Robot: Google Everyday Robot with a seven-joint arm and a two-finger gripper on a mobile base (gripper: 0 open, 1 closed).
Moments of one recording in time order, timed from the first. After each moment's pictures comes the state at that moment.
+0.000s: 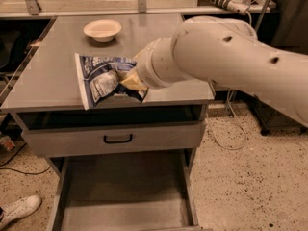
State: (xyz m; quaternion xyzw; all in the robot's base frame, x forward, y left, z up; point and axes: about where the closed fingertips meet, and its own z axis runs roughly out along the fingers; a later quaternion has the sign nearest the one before) arm 0.570 0.041 0.918 -0.54 0.71 0.04 0.46
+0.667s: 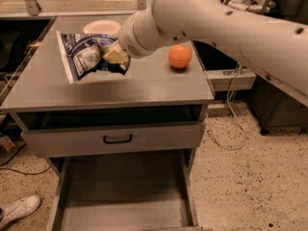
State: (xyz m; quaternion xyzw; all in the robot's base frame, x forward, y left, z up) arm 0.645 0.092 0.944 -0.57 0.67 0.08 0.47
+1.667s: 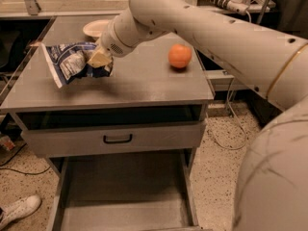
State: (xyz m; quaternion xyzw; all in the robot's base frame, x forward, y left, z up) arm 0.681 0.155 0.903 -0.62 0.65 0.15 0.42
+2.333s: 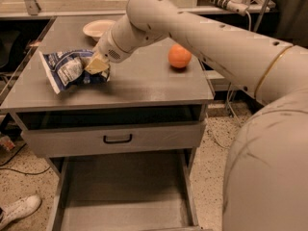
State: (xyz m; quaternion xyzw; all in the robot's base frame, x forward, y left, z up) arm 0.677 0.173 0.880 -0.63 0.65 0.18 0.39
